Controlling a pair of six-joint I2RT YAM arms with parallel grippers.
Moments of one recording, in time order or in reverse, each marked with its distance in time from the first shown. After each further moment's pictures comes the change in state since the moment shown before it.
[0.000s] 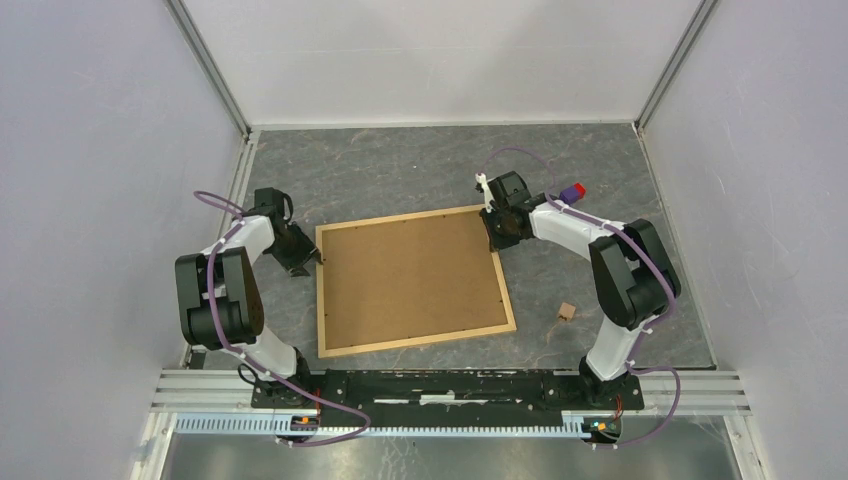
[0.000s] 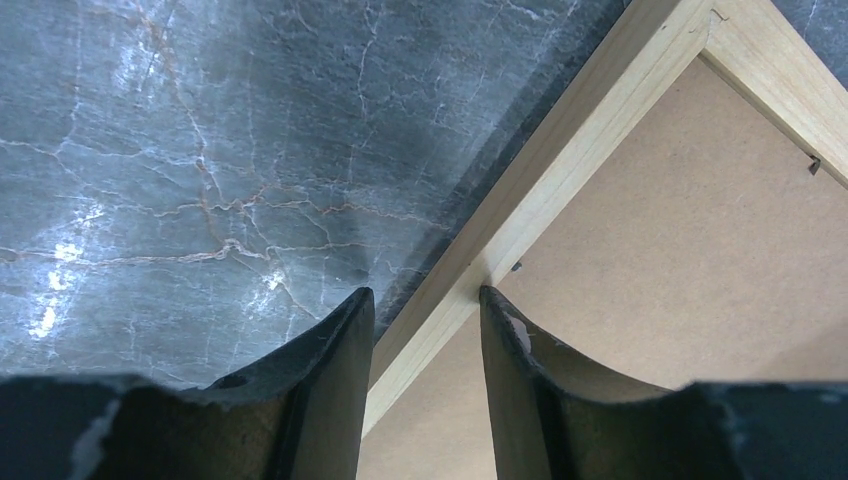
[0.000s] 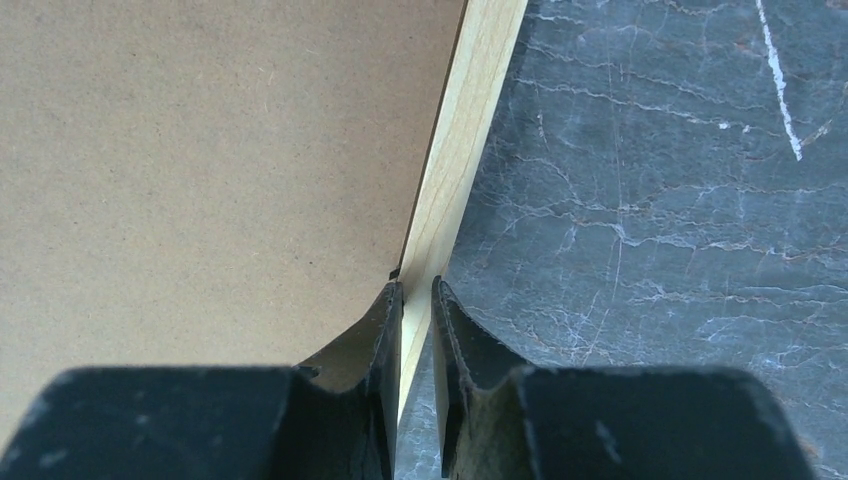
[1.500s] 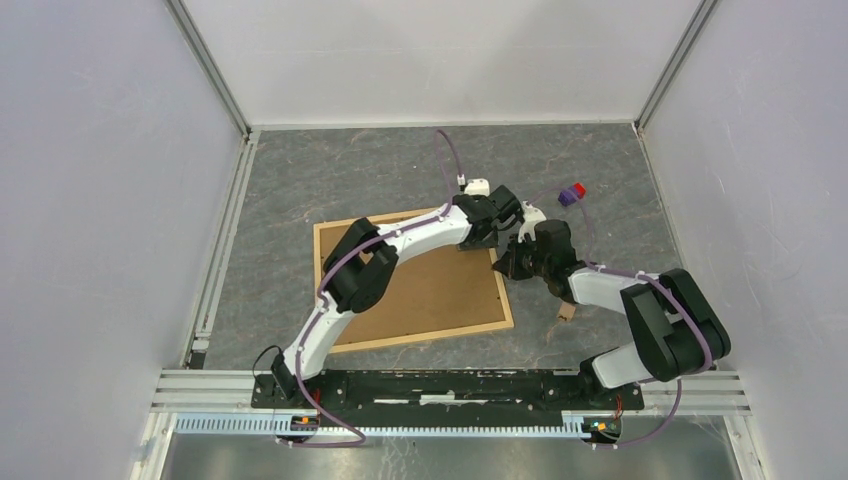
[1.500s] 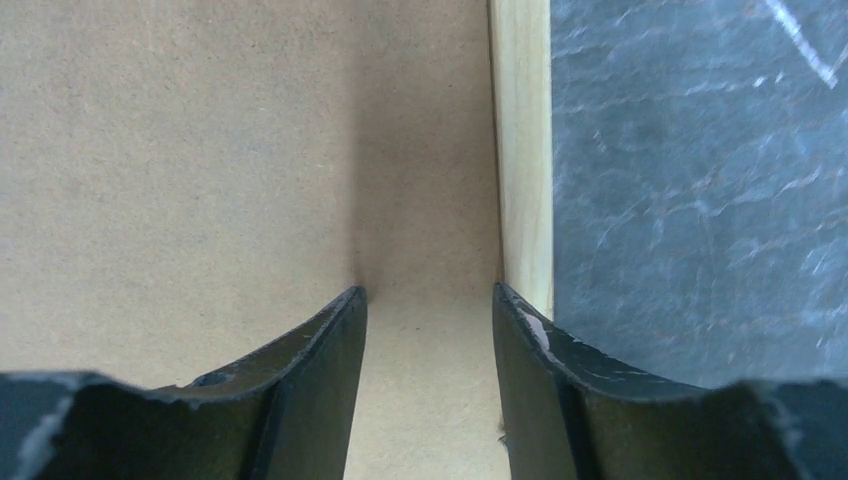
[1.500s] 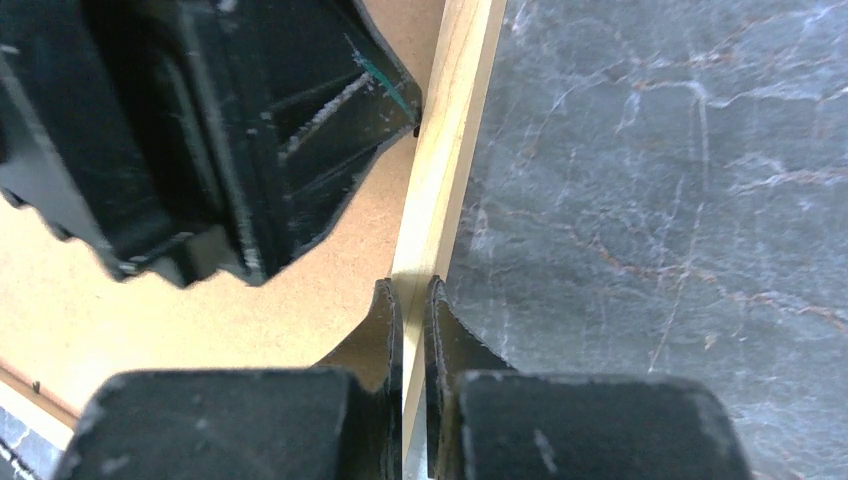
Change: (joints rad) left arm -1.074 0.720 0.990 -0.150 -0.510 -0.380; right arm -0.106 -0.321 -0.655 0.747 -0.248 0.187
